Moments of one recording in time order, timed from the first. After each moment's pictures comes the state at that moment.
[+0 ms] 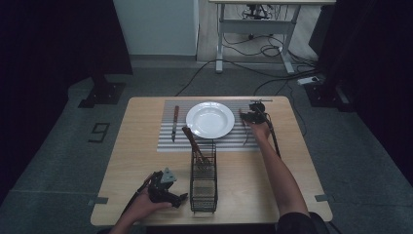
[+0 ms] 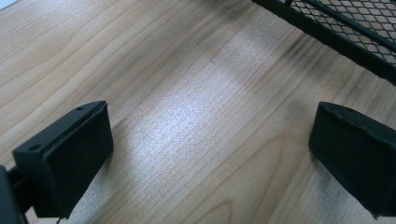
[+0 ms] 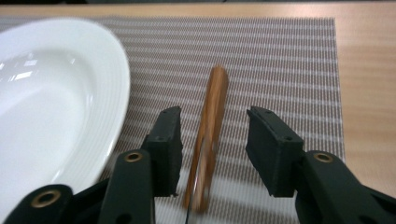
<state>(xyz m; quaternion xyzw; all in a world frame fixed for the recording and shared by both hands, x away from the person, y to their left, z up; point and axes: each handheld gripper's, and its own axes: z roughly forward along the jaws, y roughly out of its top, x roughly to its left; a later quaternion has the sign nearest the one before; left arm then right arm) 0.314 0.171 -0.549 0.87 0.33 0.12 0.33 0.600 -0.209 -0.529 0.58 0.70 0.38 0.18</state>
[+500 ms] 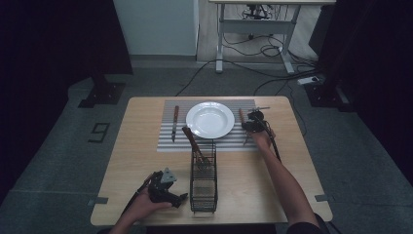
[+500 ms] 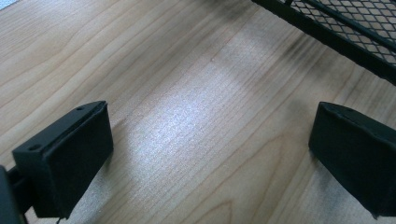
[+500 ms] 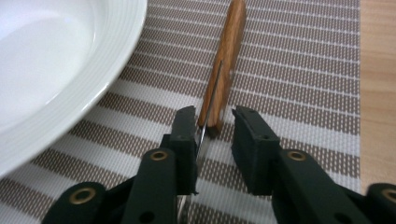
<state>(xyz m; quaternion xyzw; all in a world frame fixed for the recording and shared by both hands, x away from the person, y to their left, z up) 0.314 0.171 -0.549 0.87 0.33 0.12 0.33 0.571 -0.205 -0.542 0.55 0.74 0.34 0.18</state>
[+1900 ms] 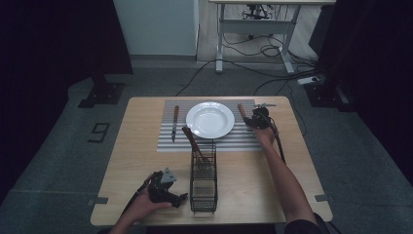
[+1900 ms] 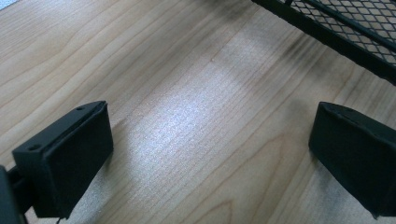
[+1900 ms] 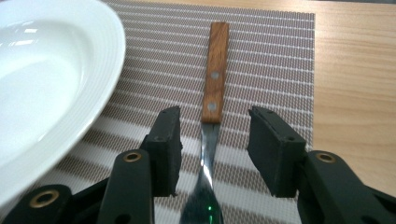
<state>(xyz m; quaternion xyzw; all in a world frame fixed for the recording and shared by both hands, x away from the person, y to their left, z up) 0.314 0.171 -0.549 0.87 0.33 0.12 0.33 0.577 -0.222 -0.531 0.55 0.71 0.38 0.21</state>
